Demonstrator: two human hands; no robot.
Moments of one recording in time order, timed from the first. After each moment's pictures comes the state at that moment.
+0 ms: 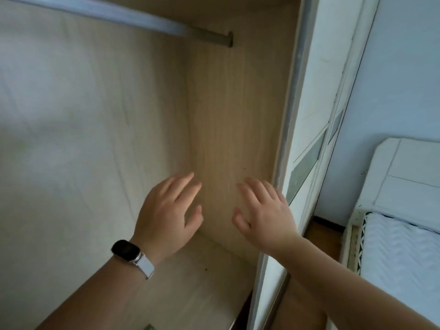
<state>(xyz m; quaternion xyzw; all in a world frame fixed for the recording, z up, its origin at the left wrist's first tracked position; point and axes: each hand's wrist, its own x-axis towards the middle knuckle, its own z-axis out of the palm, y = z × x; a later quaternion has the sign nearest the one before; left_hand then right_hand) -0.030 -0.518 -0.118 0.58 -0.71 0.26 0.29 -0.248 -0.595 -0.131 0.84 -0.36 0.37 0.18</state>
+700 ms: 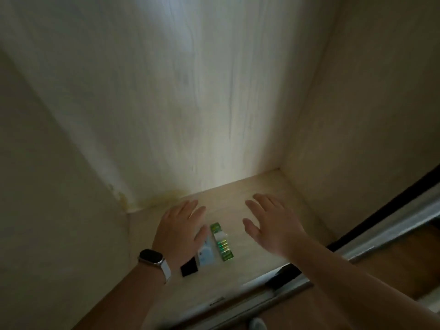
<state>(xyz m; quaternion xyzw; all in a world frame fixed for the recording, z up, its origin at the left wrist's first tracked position) 0.039 -0.363 -0.350 0.86 -0.49 0.04 0.12 -0.123 -0.560 -0.306 0.98 -0.19 0.03 -0.03</state>
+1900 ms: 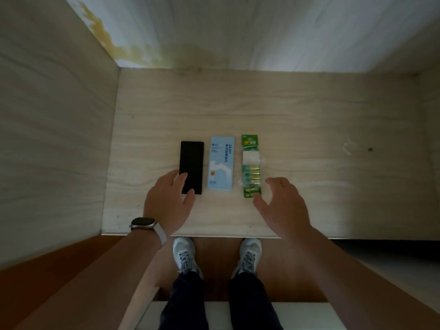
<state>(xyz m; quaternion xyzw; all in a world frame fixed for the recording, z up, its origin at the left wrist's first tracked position) 0.046 -0.349 -0.683 0.96 -0.16 -0.19 0.12 -0.047 -0.592 -0.663 0.93 -0.24 -0.17 -0.23</state>
